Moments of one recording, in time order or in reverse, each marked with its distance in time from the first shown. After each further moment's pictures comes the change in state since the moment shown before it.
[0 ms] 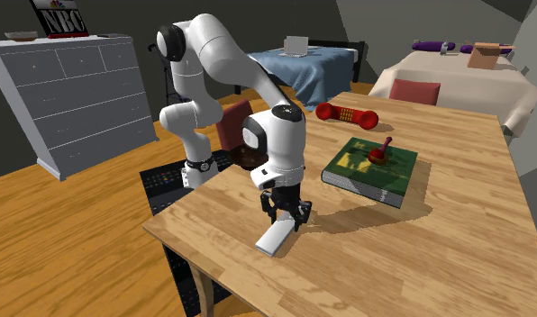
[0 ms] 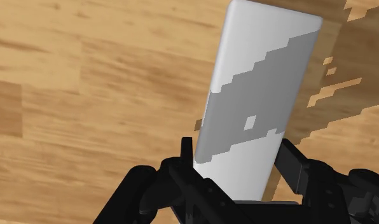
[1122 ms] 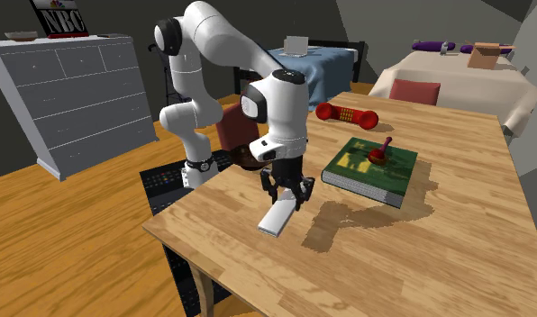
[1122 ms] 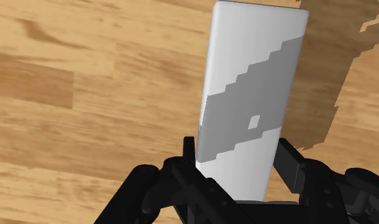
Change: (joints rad) arm -0.005 -0.094 0.004 0.092 0.022 -0.185 -0.013
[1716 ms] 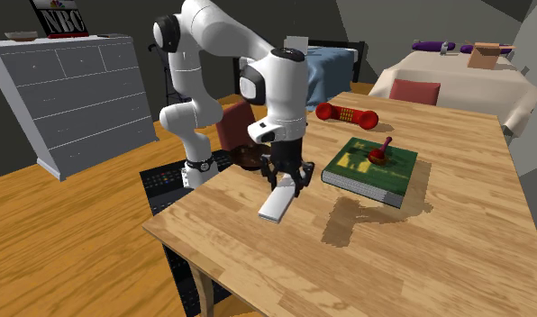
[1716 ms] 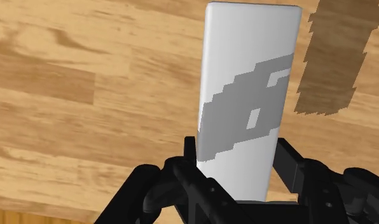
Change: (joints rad) arm -0.001 -0.057 0.002 0.034 0.012 -0.091 -0.003
